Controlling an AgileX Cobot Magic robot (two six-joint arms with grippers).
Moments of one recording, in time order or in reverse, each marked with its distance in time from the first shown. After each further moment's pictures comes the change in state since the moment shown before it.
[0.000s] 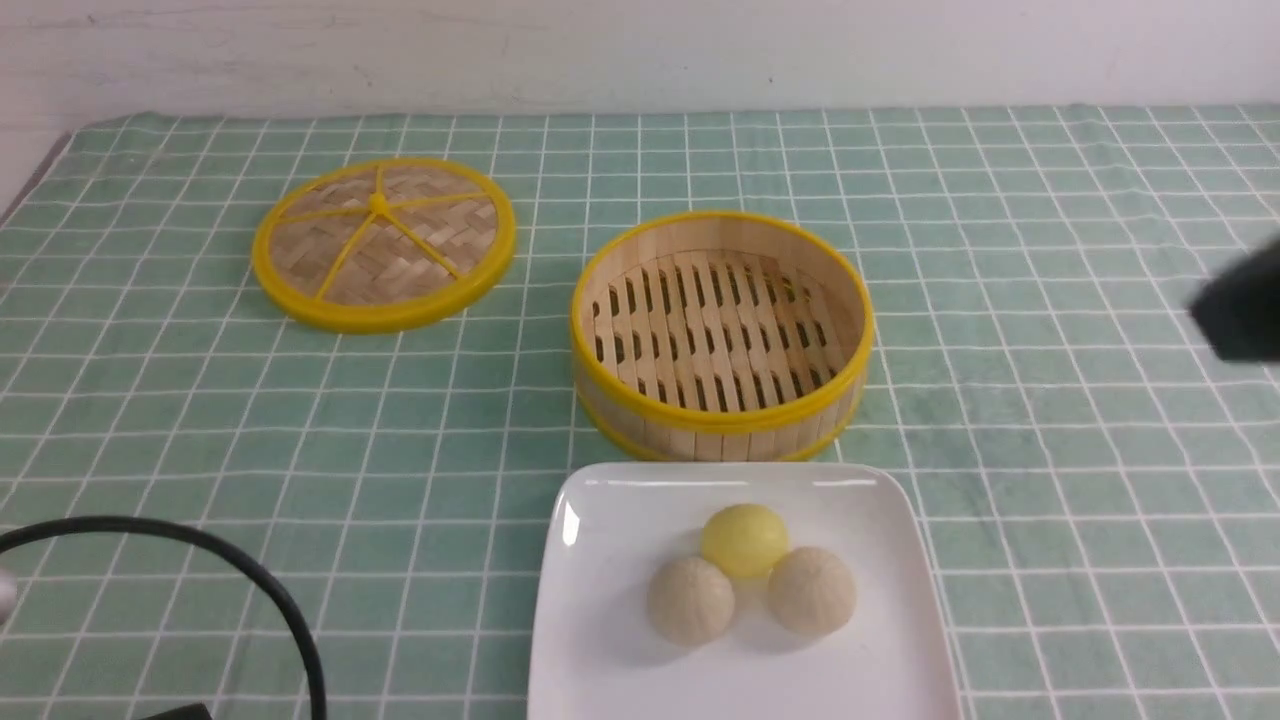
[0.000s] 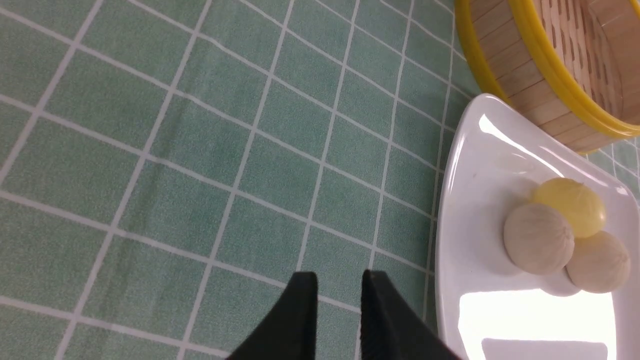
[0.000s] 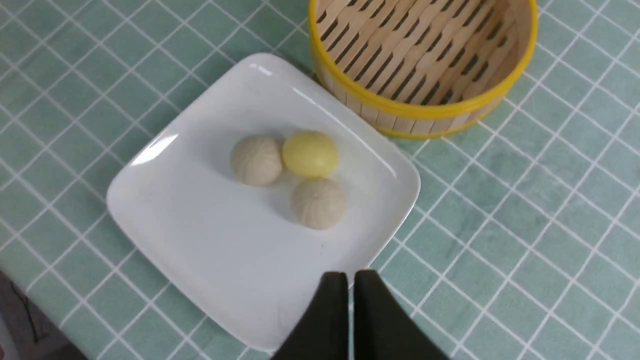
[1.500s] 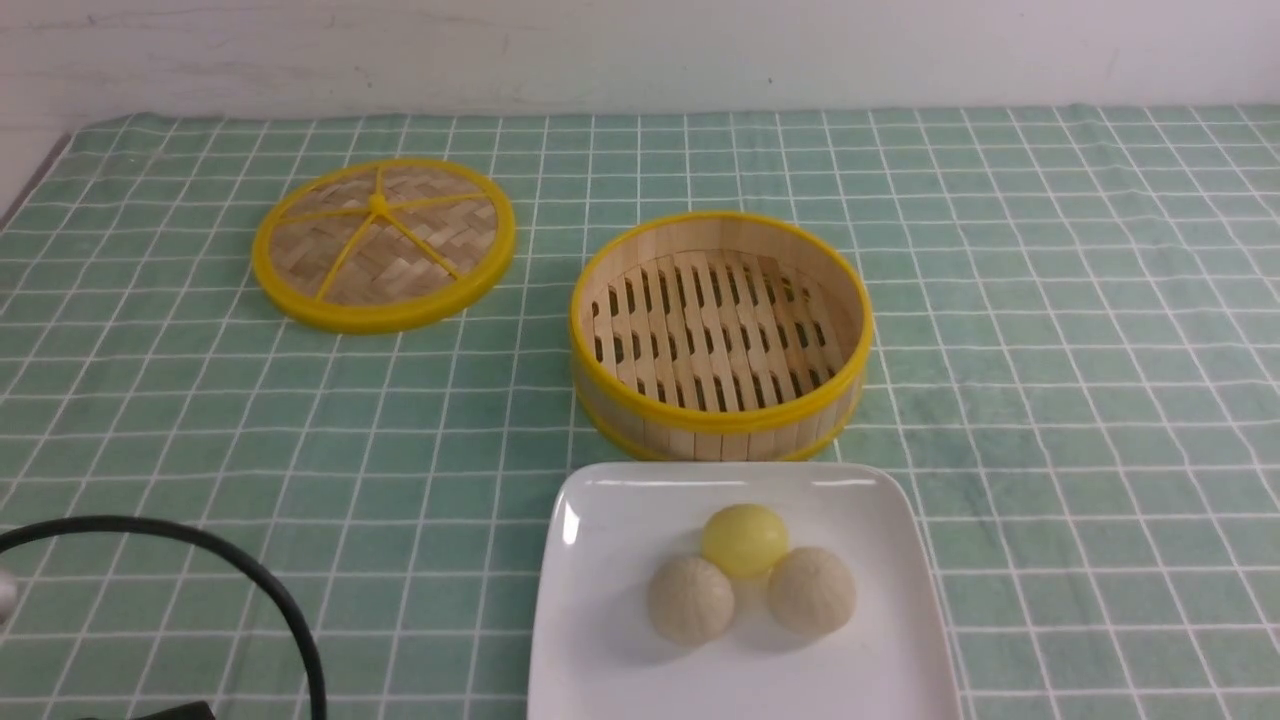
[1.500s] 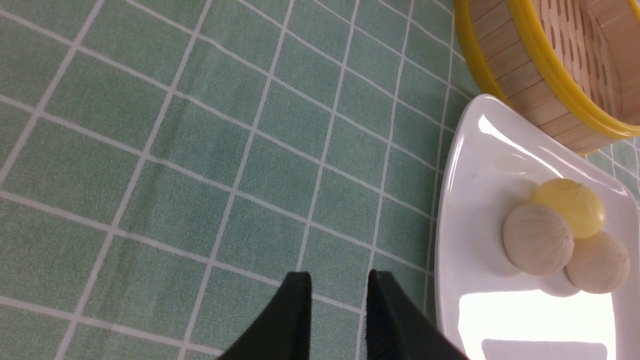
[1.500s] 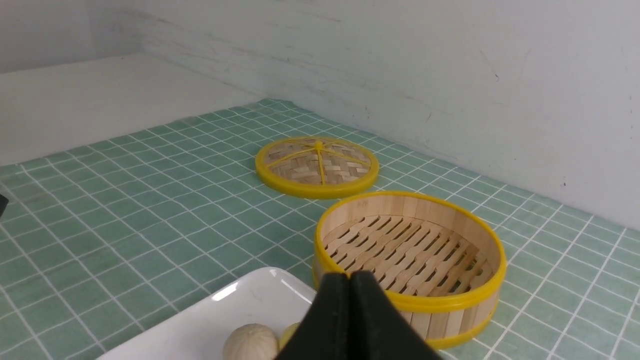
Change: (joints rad) right arm 0.000 -0.678 0.859 0.109 -0.852 -0.181; left arm 0.000 0.000 0.000 0.000 -0.001 0.000
